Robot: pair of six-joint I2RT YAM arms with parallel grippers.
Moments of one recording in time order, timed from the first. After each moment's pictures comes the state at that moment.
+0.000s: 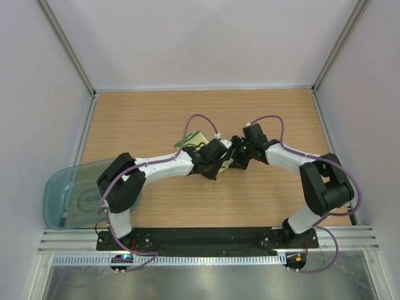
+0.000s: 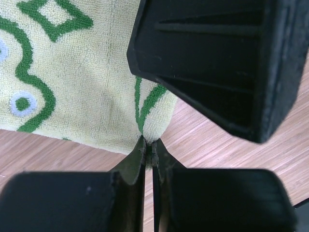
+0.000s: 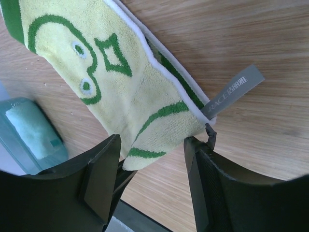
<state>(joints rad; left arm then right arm) -0.95 1.83 1.25 -0.44 -0.11 -0.33 0.40 1.59 0.87 -0.21 -0.32 0.85</state>
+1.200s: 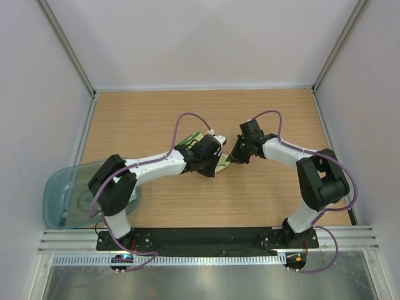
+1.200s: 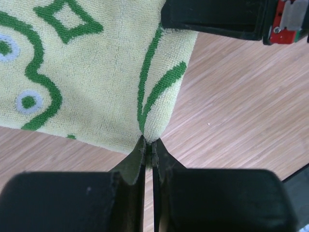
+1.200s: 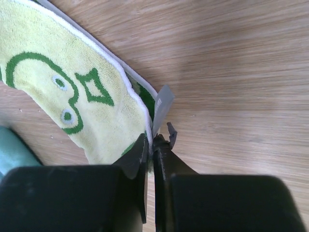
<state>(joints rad) -0.91 1.76 1.20 -0.39 -0.02 -0.39 0.40 1.66 0.96 -0.32 -0.18 0.83</state>
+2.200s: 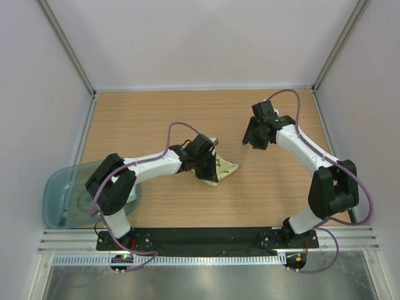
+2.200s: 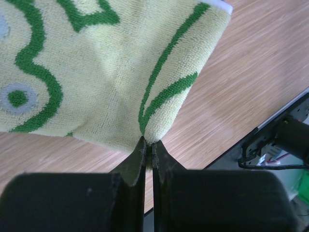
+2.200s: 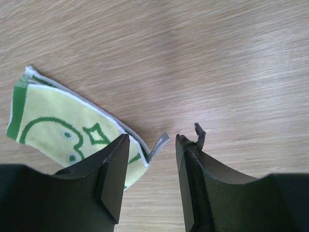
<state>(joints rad) -0.85 1.74 1.12 -0.33 0.23 -0.66 0.33 1.58 1.23 -0.70 0.10 0.65</state>
